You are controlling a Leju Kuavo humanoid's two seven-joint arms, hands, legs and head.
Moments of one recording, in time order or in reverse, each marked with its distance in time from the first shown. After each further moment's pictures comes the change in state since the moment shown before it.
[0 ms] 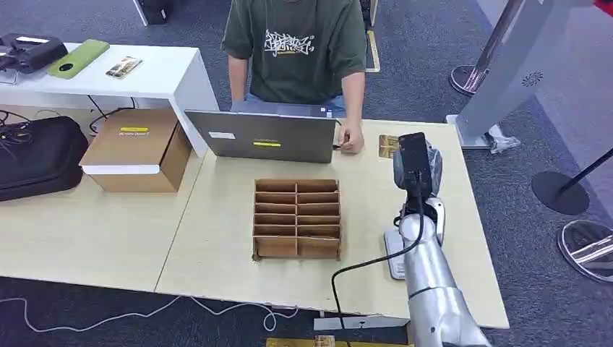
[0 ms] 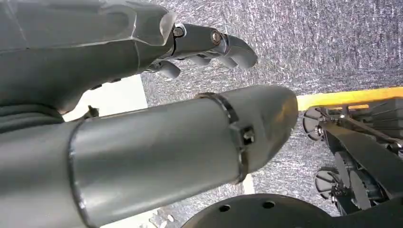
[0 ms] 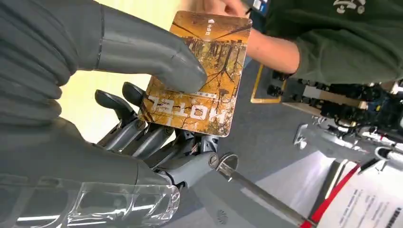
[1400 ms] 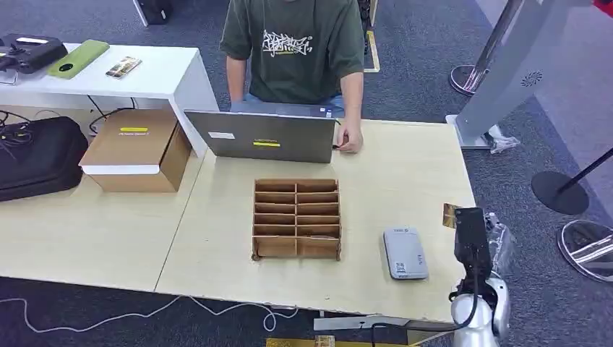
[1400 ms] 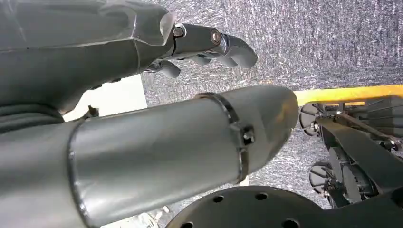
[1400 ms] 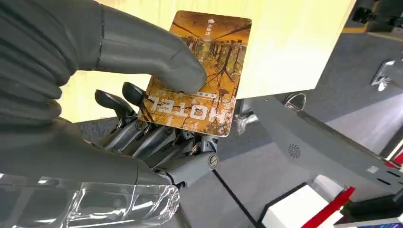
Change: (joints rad) left arm 0.001 -0.011 0.000 0.000 0.048 0.005 0.002; right arm 0.446 -0.047 -0.153 -0.440 0.122 0.037 0.114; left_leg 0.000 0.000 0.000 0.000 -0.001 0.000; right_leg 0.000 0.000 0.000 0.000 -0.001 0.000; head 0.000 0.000
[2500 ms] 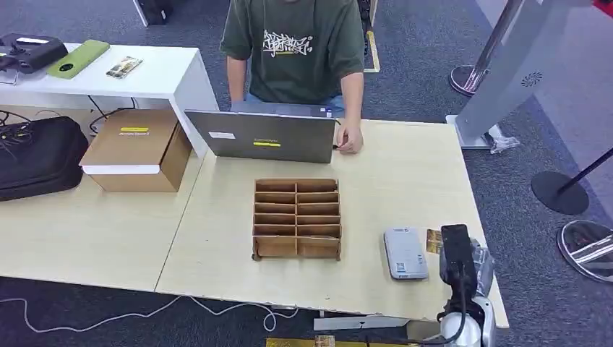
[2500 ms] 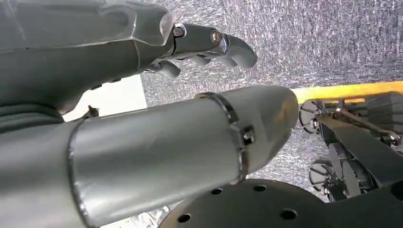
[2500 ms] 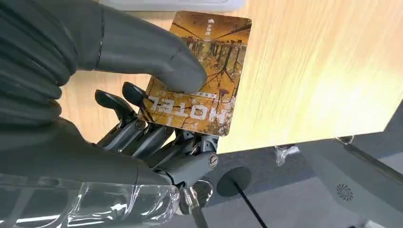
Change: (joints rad) left arm -0.001 -0.013 0.000 0.000 -0.013 0.012 0.000; right arm 0.063 0.067 -0.006 0.025 0.005 0.069 0.069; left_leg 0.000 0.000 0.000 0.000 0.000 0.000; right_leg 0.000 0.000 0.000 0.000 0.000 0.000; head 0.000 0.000
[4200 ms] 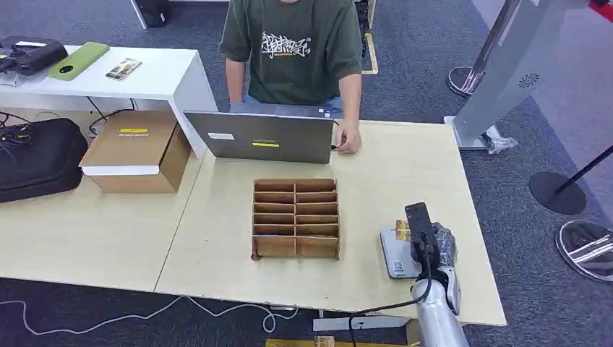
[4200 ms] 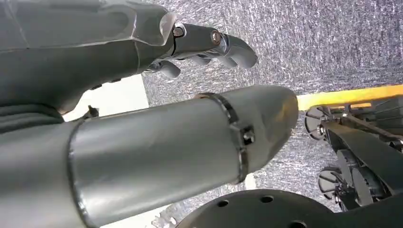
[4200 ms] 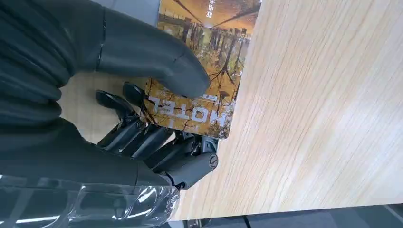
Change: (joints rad) left arm -0.005 0.014 0.000 0.000 -0.050 -0.006 0.018; right arm -0.259 -0.041 0.036 0.449 0.070 -0.052 0.032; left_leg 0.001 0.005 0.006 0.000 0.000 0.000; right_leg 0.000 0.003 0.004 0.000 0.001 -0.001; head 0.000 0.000
